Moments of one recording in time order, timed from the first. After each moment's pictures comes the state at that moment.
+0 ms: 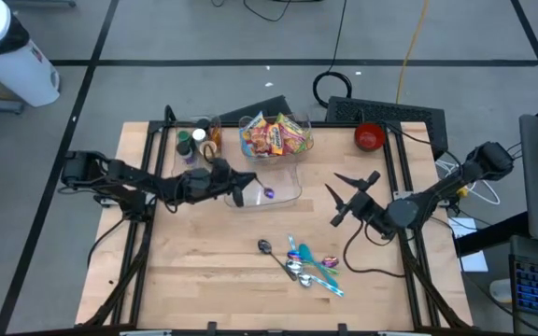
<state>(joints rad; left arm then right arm) 0.07 1.44 0.44 0.88 -0.30 -0.49 0.50 1.10 0.46 0.79 1.23 -0.45</state>
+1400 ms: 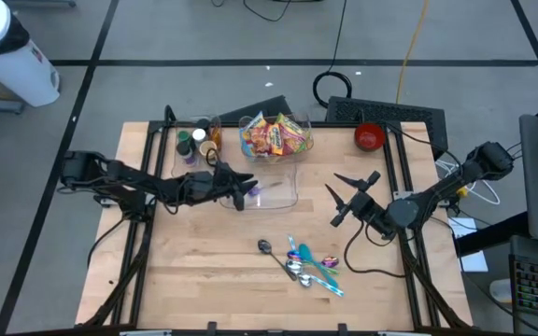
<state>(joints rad) 0.05 1.43 0.45 0.79 -0.32 -0.44 0.50 1.10 0.46 0.80 1.23 -0.45</state>
